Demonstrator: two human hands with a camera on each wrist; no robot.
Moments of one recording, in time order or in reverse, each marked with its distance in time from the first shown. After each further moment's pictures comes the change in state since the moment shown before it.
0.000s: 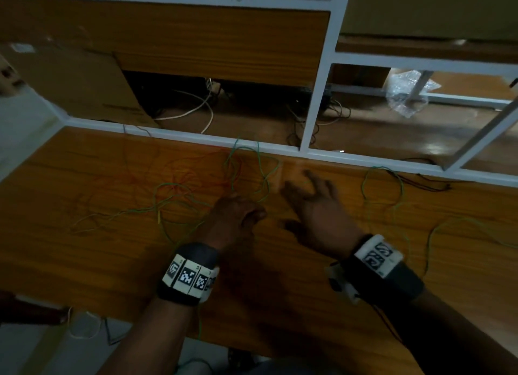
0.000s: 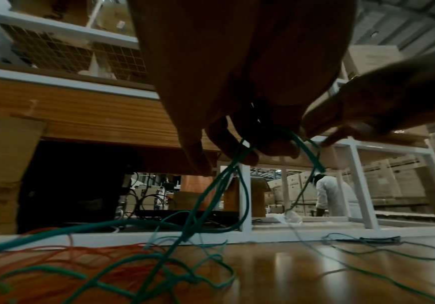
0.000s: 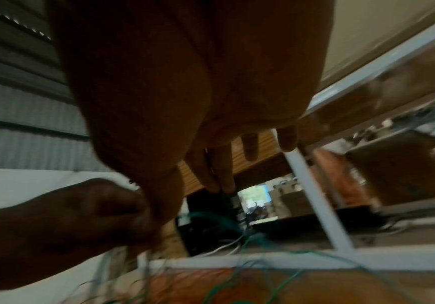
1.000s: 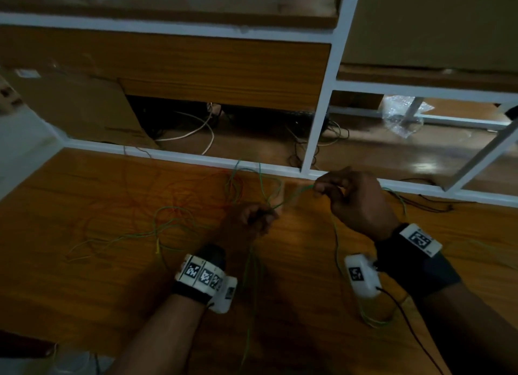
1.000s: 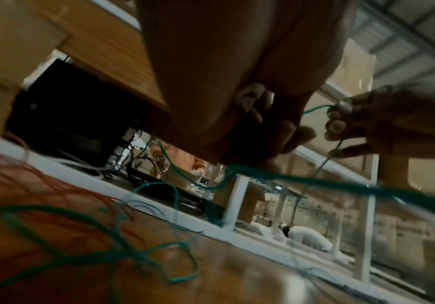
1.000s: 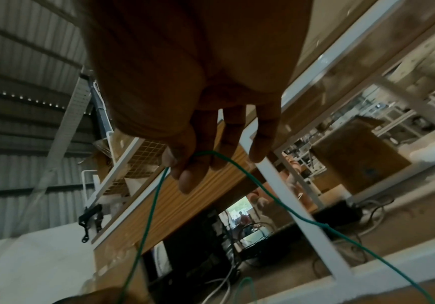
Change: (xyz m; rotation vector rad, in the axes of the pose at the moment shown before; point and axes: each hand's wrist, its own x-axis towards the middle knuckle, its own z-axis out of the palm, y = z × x) left_hand 0.039 -0.003 -0.001 -0.875 -0.034 -0.294; right_hand 0.028 0.049 -0.048 0.550 0.464 0.044
